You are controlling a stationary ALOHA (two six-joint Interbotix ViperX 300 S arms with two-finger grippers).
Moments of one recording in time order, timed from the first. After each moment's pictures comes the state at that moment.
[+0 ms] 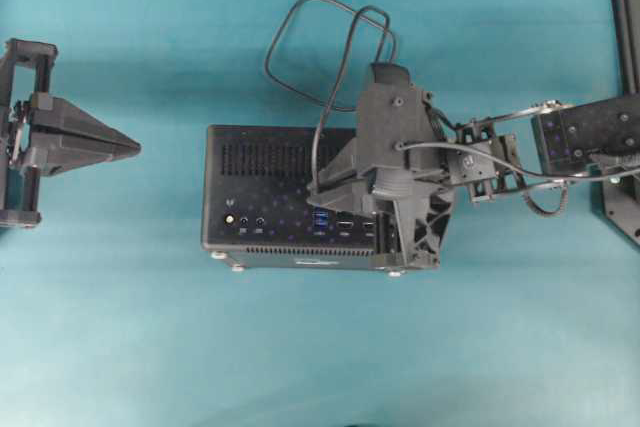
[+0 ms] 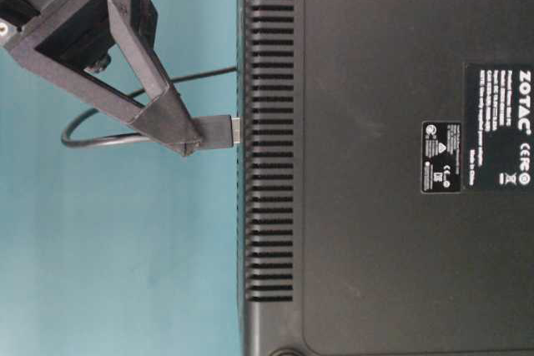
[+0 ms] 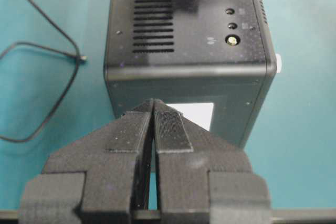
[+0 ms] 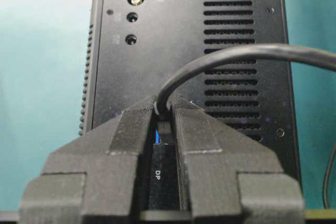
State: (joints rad) left arm -0.04 -0.83 0.98 0.01 0.18 0.06; right arm 0.16 -0.19 0.43 -0.18 0.48 0.33
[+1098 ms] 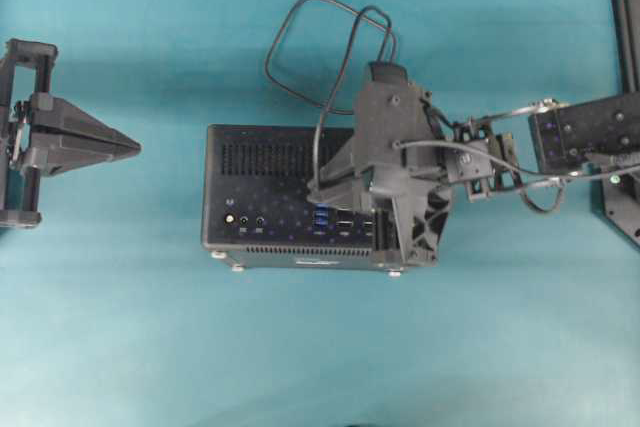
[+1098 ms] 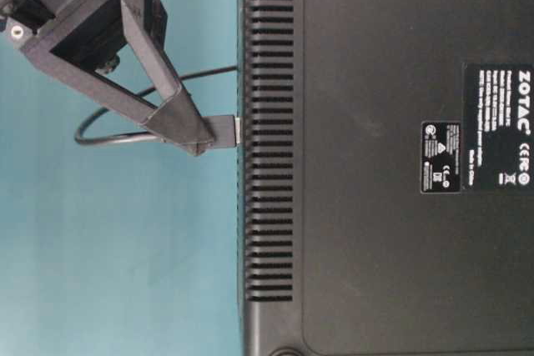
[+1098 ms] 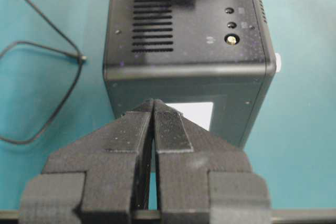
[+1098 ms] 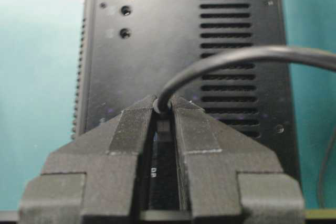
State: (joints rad) left arm -0.04 -0.83 0.98 0.01 0.18 0.05; right arm 0.16 -0.18 0.44 -0.18 0.48 0.33
